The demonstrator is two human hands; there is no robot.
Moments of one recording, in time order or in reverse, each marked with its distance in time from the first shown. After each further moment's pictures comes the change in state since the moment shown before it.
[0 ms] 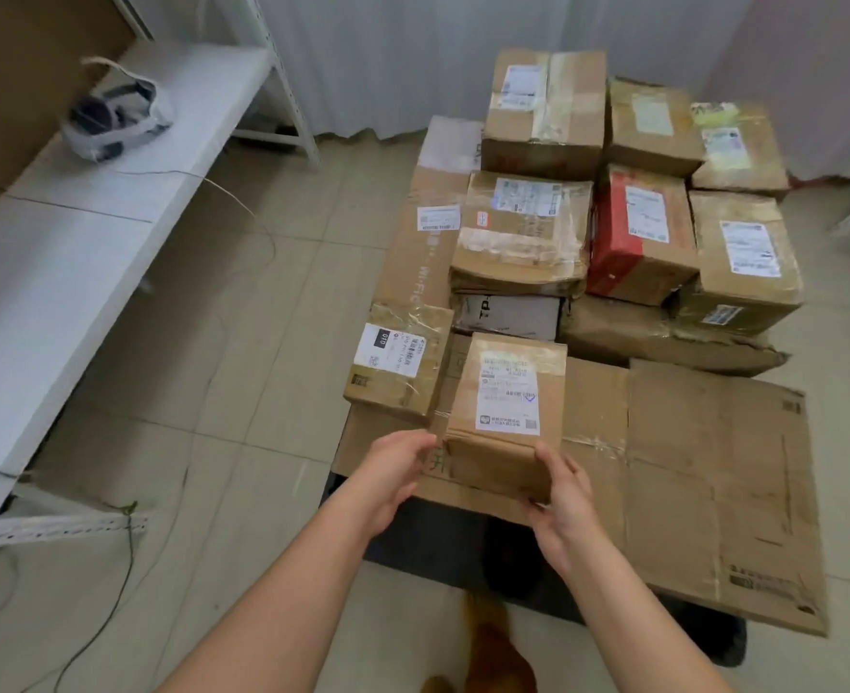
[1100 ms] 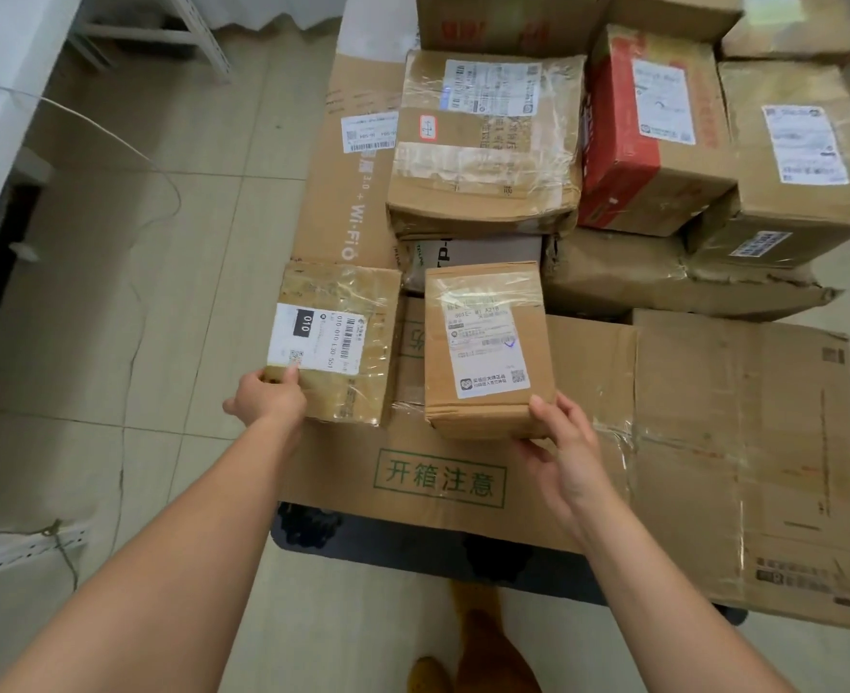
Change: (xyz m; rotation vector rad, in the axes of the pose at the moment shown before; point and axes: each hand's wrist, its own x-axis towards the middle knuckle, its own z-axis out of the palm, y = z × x) left_hand 0.200 0.037 -0.021 0.199 0.745 0.076; right_hand 0.140 -0.023 -0.004 0.037 -0.101 -0.055
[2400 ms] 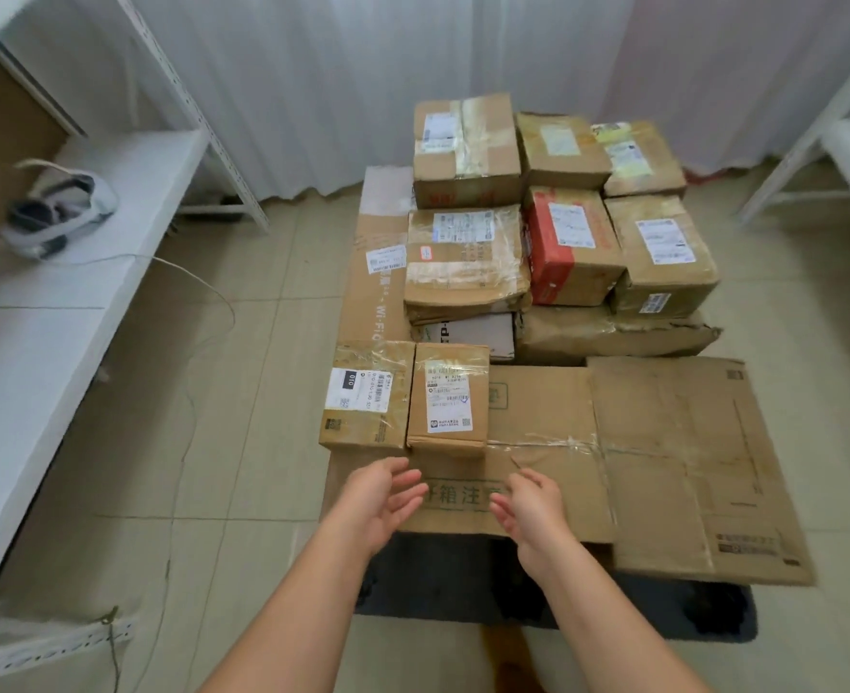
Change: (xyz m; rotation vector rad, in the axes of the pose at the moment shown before) left_hand -0.180 -0.021 -0.122 -0.322 -0.718 -0.193; right_hand -0.155 0.026 0.027 -0.241 0.268 0.053
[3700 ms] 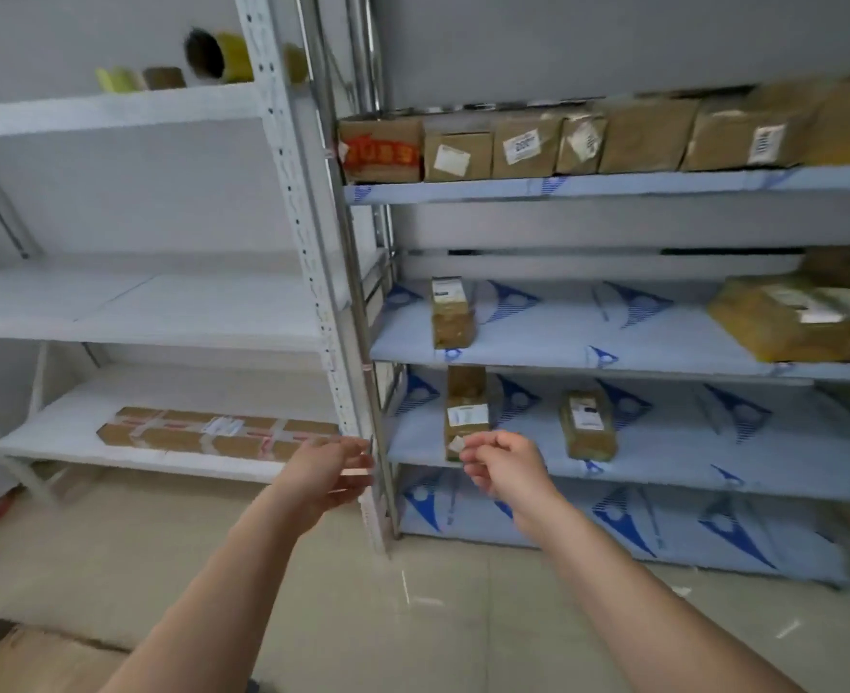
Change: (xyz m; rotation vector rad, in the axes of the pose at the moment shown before) left_hand -0.613 -0.551 0.339 1.263 -1.158 0.580; right_hand -0.477 0.302 -0.771 0.765 0.837 -0.622
